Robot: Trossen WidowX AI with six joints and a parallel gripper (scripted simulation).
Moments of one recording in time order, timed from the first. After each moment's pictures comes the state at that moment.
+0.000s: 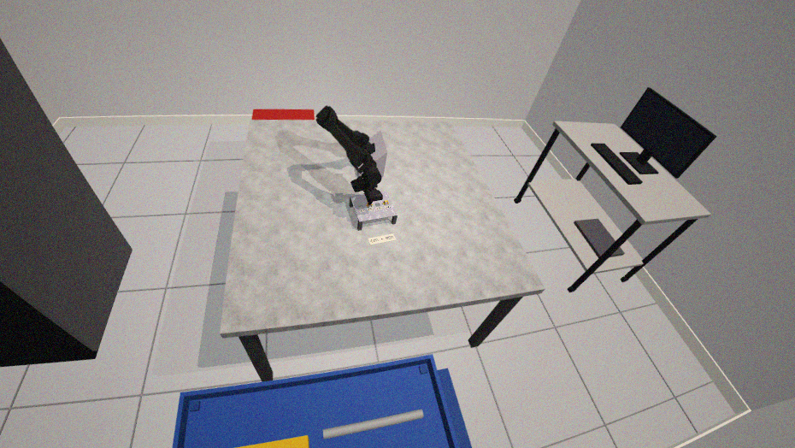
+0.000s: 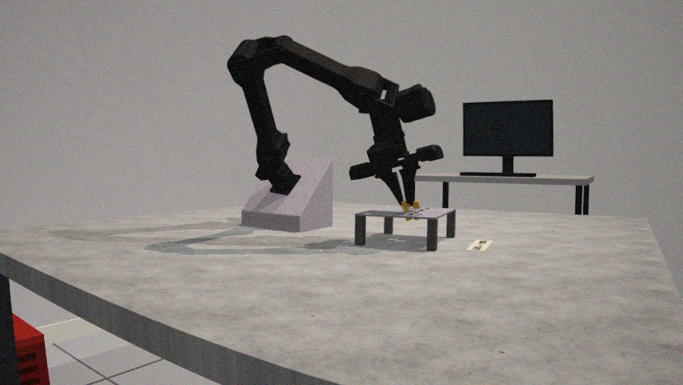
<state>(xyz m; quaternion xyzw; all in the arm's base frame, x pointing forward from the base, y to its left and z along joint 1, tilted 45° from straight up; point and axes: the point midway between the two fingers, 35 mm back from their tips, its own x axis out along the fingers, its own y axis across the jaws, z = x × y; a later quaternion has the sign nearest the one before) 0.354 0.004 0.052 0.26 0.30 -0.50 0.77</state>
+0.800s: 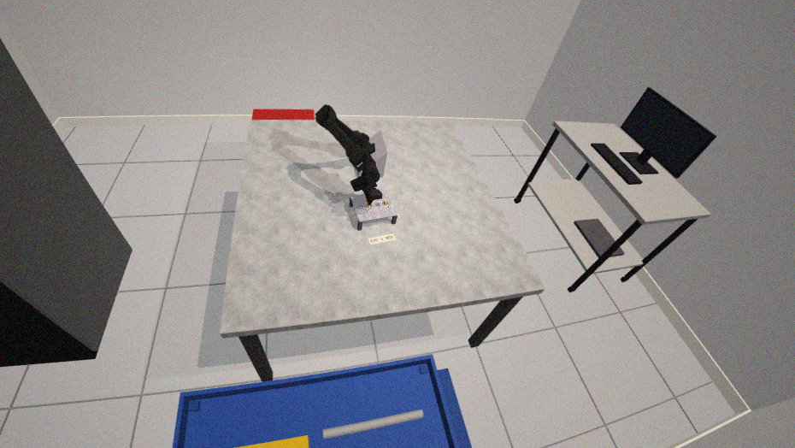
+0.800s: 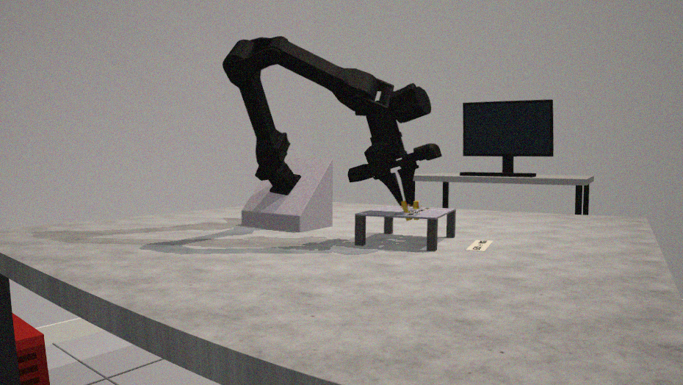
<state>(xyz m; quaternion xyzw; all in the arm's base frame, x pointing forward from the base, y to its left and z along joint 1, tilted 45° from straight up) 0.353 0.003 0.052 0.26 0.29 -0.48 0.79</state>
